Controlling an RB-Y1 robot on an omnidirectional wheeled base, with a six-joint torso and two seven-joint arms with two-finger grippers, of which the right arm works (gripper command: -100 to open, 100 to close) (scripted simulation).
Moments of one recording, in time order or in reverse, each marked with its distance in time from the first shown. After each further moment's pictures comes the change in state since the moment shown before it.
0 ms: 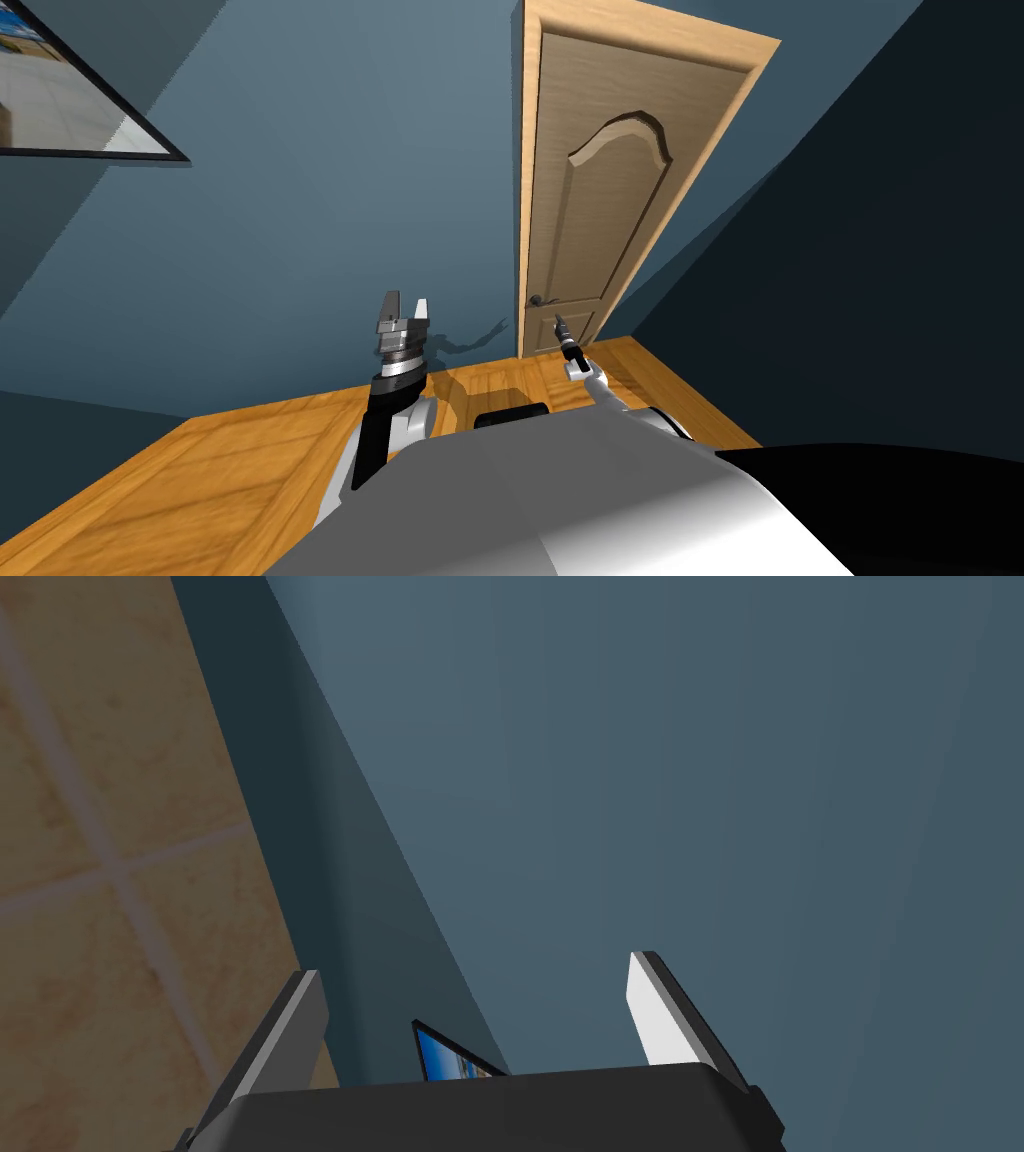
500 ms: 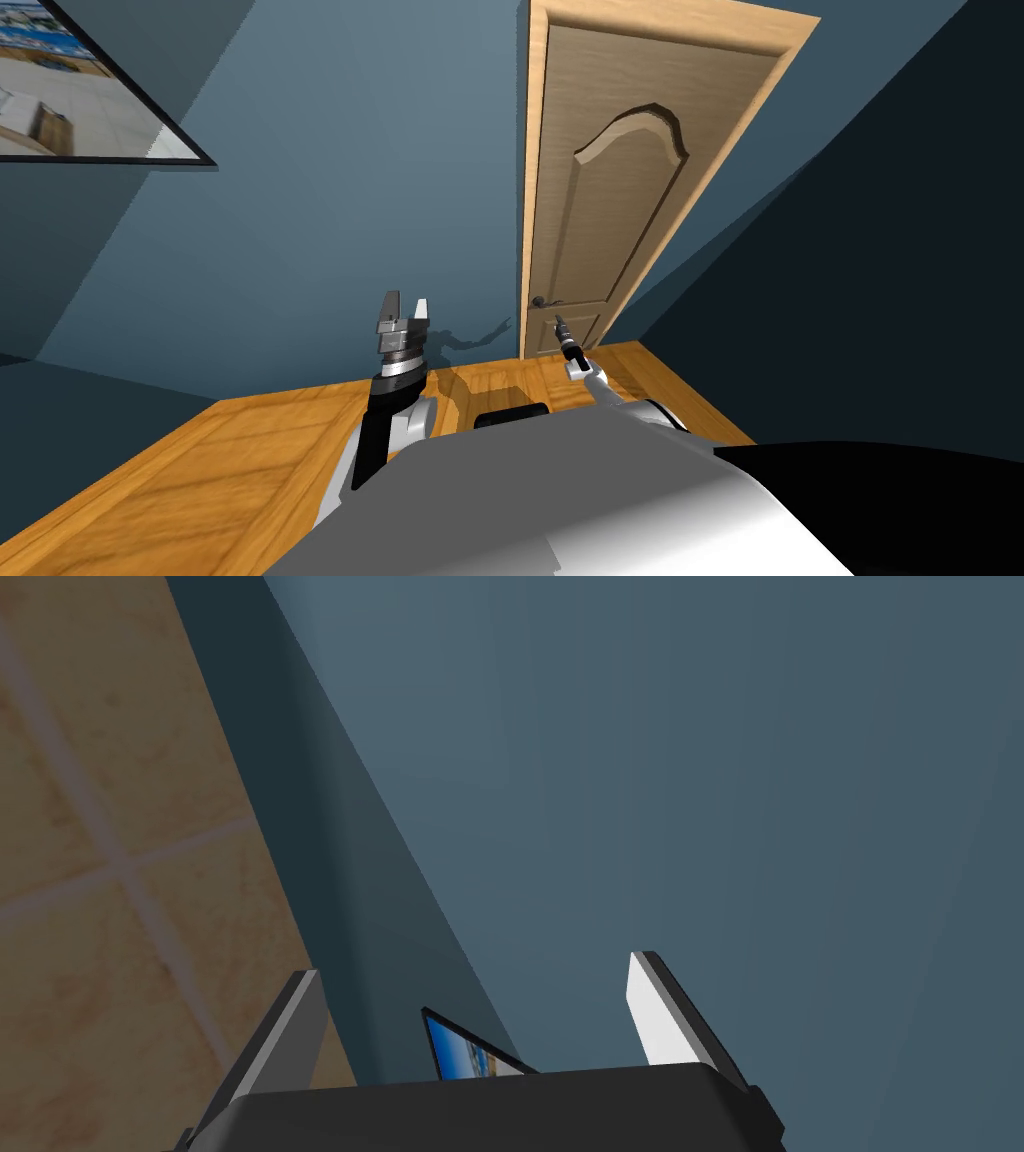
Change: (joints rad) arm -0.045 -0.012 -0.003 0.095 0.004 -0.021 -0.009
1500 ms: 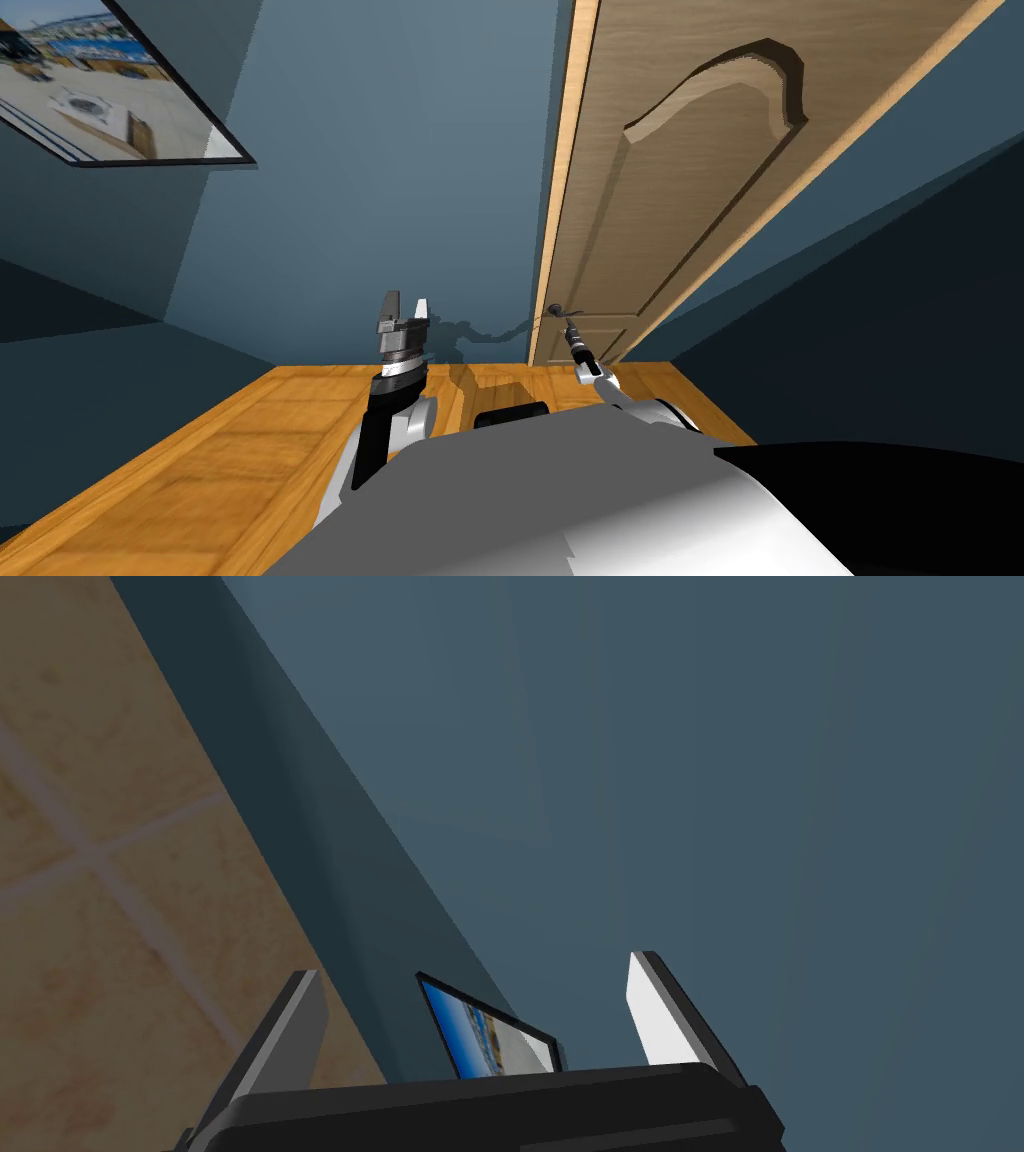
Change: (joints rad) arm 0.006 -0.064 -0.024 0.093 -0.064 -0.036 -0.010
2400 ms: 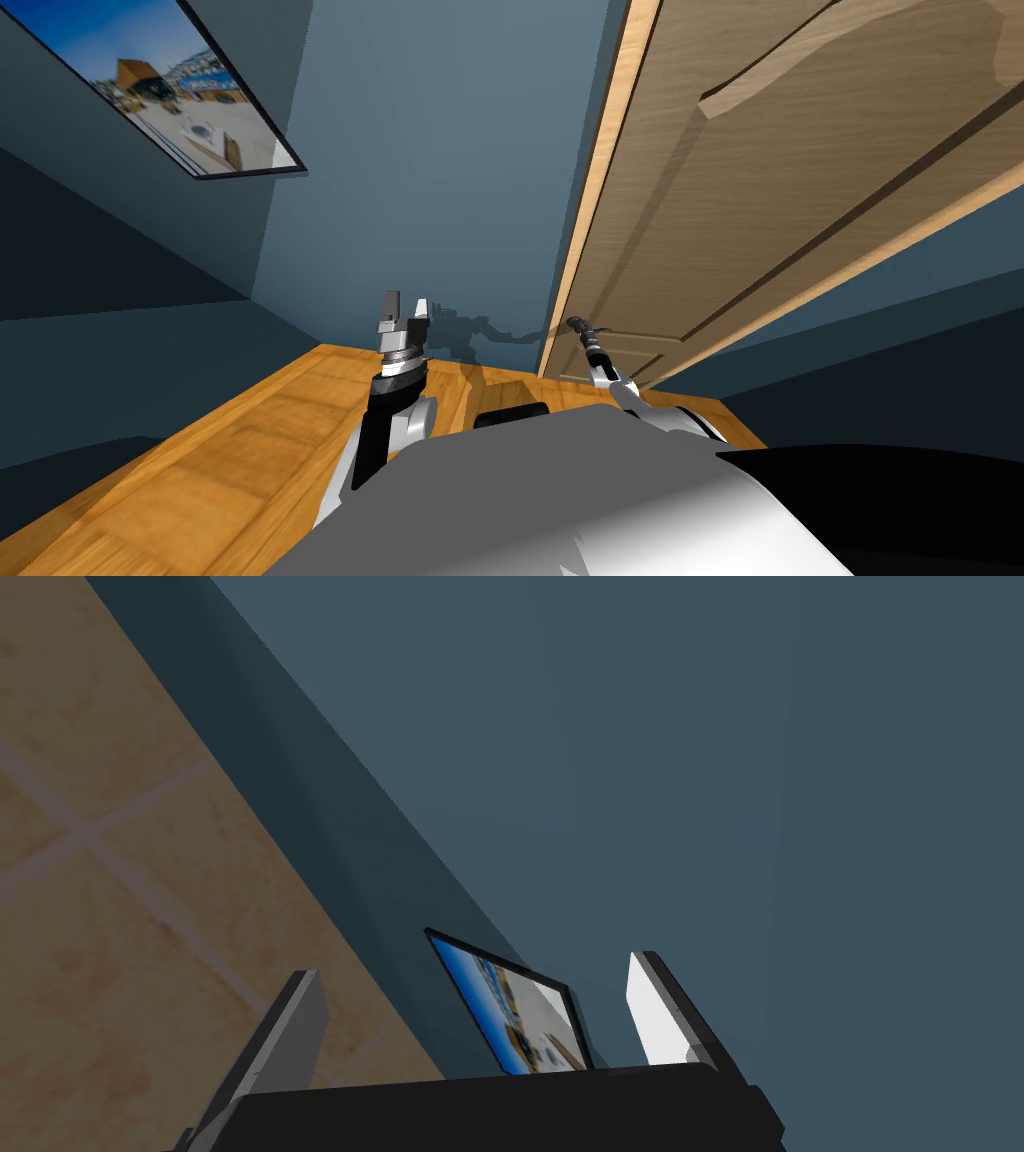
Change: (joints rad) arm 0.058 -0.086 -0.032 -0.011 -0.099 -0.015 -0.008
